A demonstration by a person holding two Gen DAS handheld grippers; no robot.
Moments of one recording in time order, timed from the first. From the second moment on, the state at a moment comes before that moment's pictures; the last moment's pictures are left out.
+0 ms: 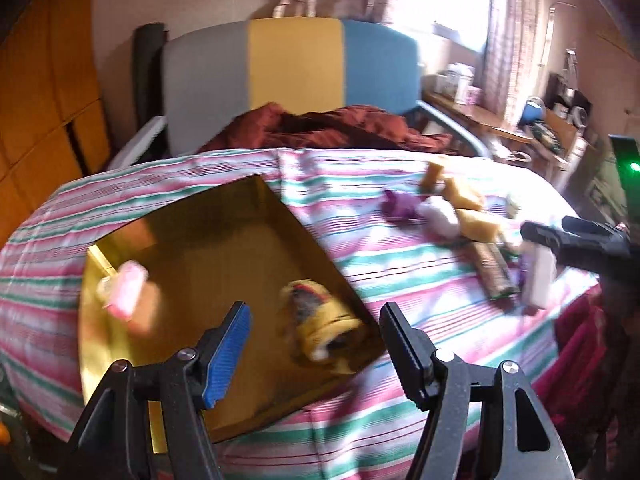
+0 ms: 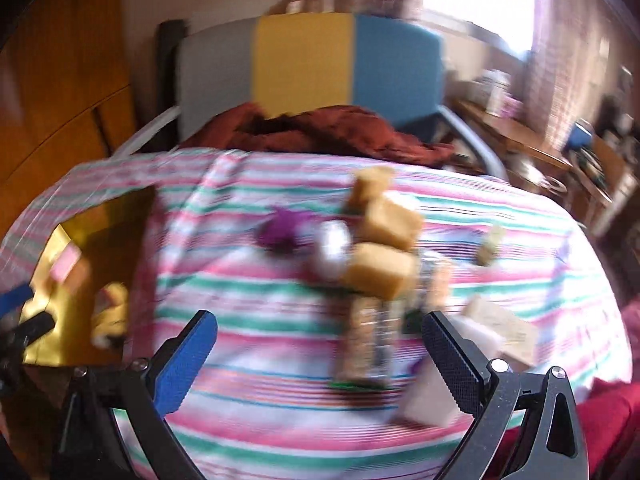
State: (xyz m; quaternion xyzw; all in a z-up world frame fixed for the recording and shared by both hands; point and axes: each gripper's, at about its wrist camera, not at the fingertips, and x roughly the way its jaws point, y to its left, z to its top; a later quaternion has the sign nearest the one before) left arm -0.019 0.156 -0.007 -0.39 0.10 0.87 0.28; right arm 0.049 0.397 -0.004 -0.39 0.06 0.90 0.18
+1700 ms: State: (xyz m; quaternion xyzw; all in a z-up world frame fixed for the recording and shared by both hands) left arm -0.018 0.392 -0.113 -0.46 0.20 0.75 0.43; right arm 0.133 0.581 -0.043 -0.27 0.41 0.82 0.28
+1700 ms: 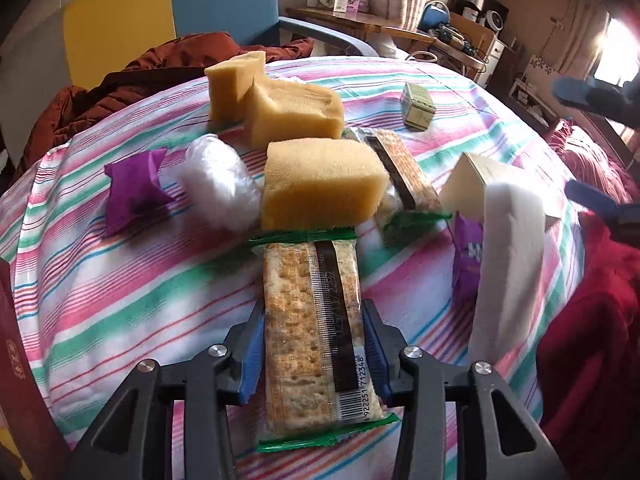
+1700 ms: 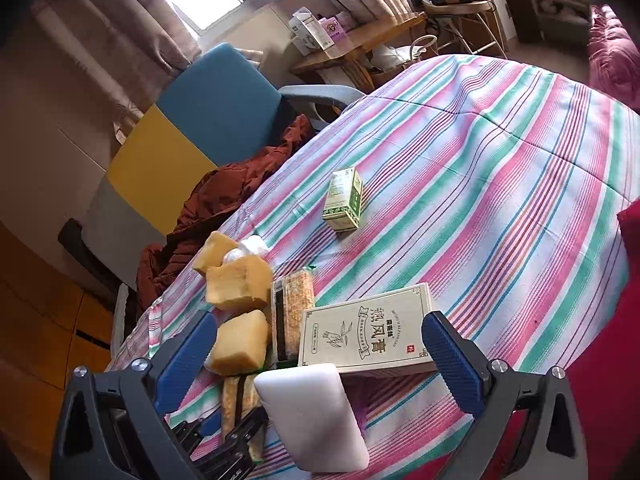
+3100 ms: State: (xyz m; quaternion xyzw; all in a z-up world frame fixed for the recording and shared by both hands) left arm 0.015 0.306 -0.114 -0.42 0.16 0.76 0.47; right arm 0.091 0.511 -0.060 -0.44 0.28 0.81 0.26
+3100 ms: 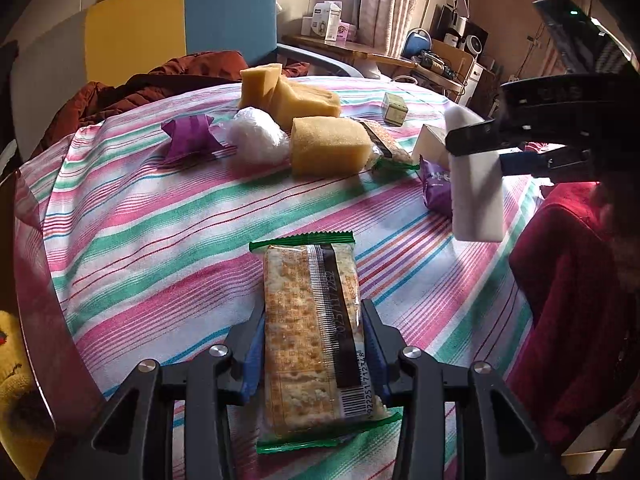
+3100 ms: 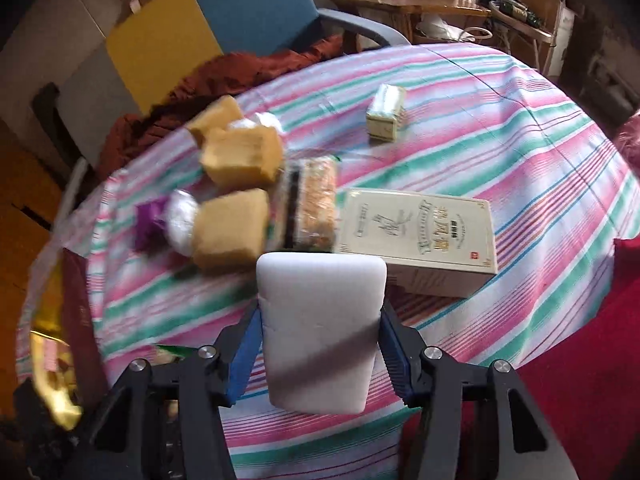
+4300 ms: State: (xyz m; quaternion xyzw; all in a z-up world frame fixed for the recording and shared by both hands) left arm -0.105 0.012 -0.044 -0.41 -0.03 0.90 0.14; right arm -0.039 0.244 0.011 -0.42 0.17 0.88 -0.11
